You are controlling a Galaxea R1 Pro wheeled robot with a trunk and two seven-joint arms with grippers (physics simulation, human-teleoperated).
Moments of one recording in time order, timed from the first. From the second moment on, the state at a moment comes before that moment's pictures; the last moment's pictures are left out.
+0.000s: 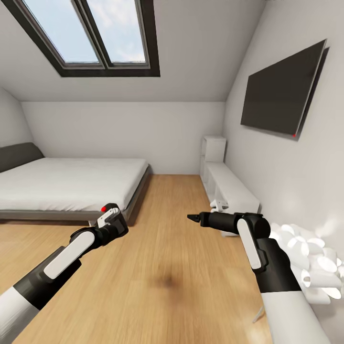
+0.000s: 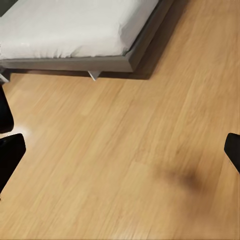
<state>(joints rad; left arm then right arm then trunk) -0.68 0.39 -0.60 -1.34 1.55 0.29 0.72 -0.65 0.02 0.03 -1.41 -0.25 1.04 0.34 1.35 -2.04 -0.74</state>
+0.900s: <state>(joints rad) -0.68 0.39 -0.60 -1.34 1.55 0.29 0.72 -0.65 0.02 0.03 -1.42 -0.25 1.04 0.34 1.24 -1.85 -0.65</state>
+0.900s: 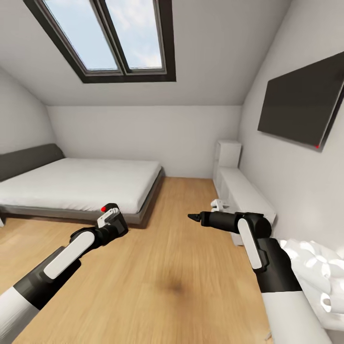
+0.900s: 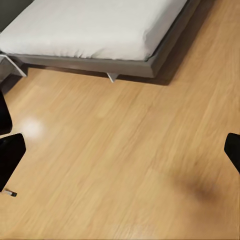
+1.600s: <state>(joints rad) -0.68 0.39 -0.60 -1.32 1.55 0.29 0.72 -0.65 0.02 0.04 -1.41 -0.19 1.04 0.33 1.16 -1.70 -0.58</state>
